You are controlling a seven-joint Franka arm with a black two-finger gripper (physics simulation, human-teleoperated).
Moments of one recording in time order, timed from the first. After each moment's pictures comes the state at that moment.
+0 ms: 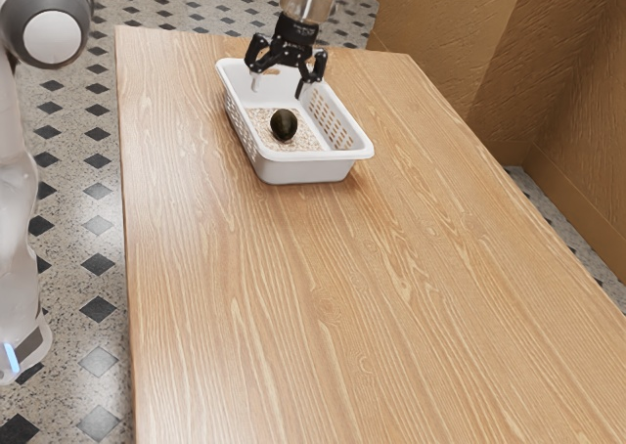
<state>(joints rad) -0.10 -0.03 0.45 -1.59 -0.03 1.40 -1.28</state>
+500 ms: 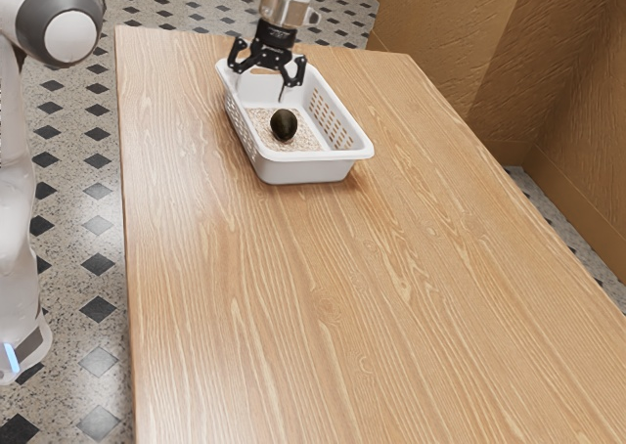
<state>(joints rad) -0.04 -0.01 0.54 -1.67 -0.06 1.48 -0.89</state>
